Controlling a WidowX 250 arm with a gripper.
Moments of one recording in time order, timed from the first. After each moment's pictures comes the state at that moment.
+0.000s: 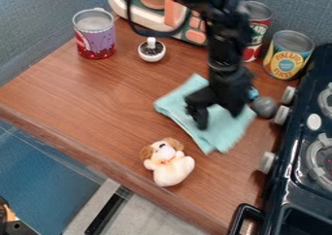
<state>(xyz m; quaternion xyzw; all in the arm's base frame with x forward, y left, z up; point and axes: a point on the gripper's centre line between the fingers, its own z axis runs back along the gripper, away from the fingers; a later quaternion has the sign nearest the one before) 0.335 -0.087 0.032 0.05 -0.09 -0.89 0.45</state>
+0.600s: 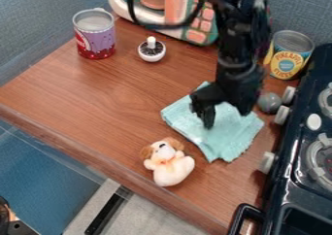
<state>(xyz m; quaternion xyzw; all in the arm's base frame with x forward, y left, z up) 0.330 -0.088 0.056 0.06 -0.09 -0.88 0.46</state>
